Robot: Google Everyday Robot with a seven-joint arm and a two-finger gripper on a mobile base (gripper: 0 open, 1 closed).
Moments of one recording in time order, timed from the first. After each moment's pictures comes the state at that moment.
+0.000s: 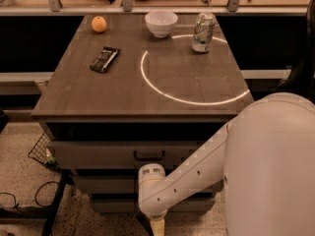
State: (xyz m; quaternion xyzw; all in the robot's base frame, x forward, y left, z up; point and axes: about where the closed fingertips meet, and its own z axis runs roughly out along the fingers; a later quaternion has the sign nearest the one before) arm 0.407 -0.002 0.405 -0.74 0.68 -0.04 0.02
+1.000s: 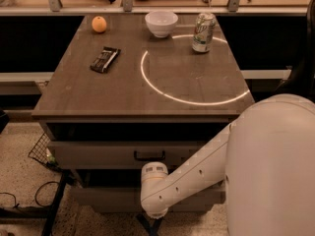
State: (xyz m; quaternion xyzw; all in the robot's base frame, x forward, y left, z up) arm 0.409 -0.004 0.402 -0.73 0.68 -0.03 0.03
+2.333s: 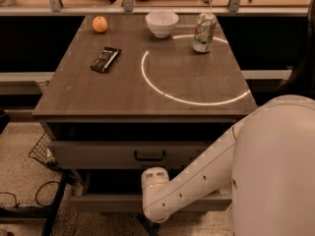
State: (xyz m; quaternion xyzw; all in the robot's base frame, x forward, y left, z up) arm 0.400 -0.007 0.407 -0.73 0.68 -0.05 0.03
